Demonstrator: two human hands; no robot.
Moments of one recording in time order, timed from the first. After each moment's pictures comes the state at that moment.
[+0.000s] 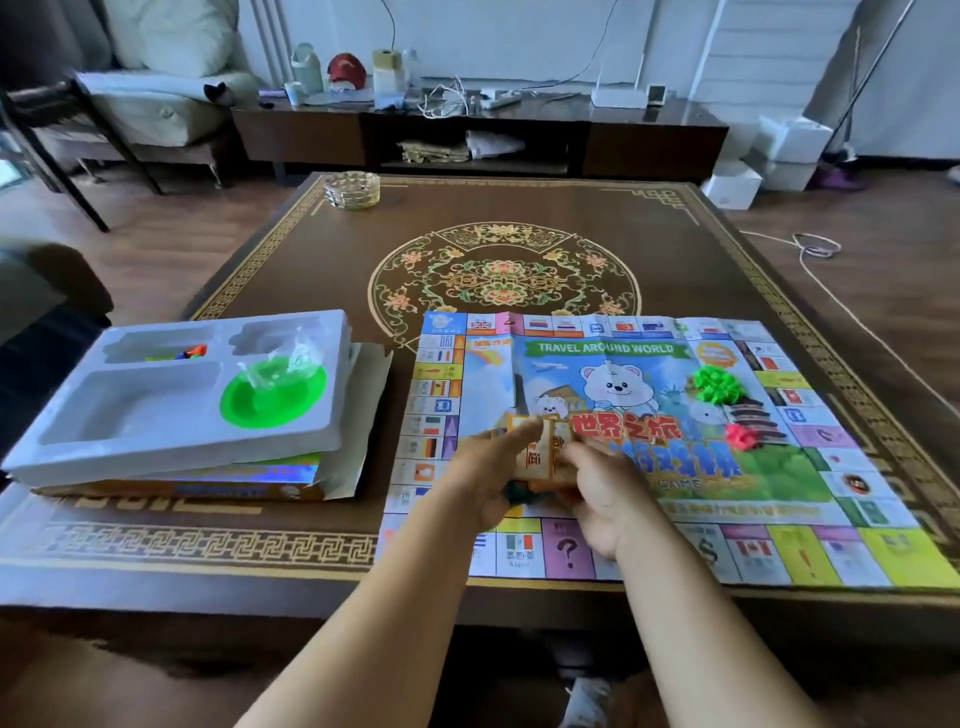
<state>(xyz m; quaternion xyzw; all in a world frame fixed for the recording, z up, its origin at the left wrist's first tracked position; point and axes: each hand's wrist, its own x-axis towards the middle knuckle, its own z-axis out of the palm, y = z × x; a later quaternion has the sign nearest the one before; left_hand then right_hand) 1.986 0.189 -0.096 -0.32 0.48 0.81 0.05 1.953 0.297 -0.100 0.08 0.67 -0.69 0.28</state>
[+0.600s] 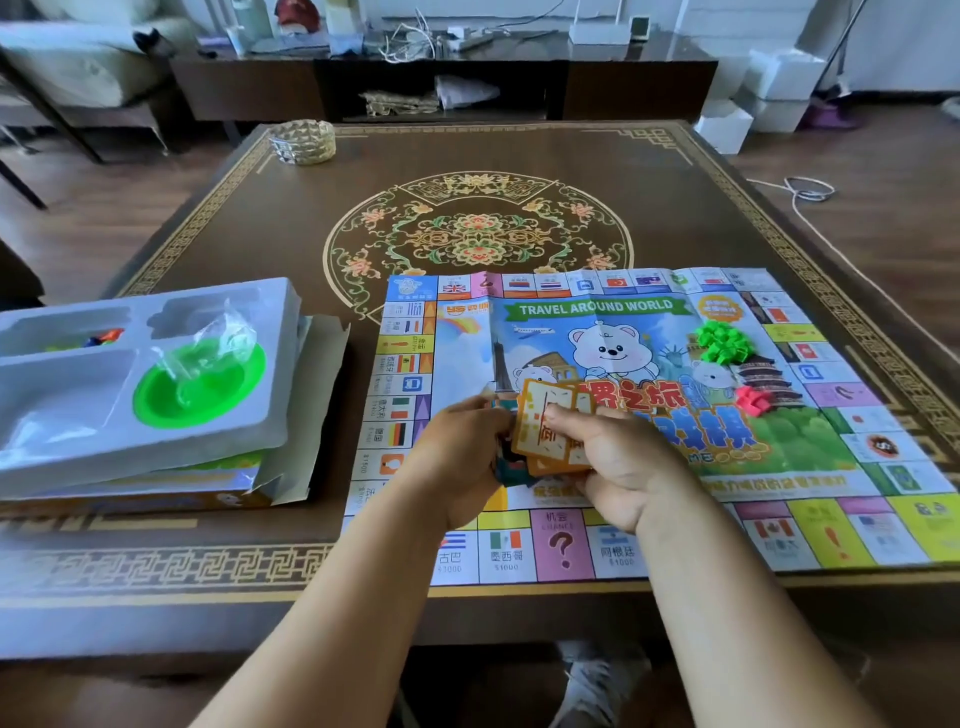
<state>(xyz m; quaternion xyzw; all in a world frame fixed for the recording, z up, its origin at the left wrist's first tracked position) 1.983 0.183 -0.092 -0.28 0.49 0.82 0.06 1.930 0.305 -0.097 0.09 0.63 -0.70 0.32</state>
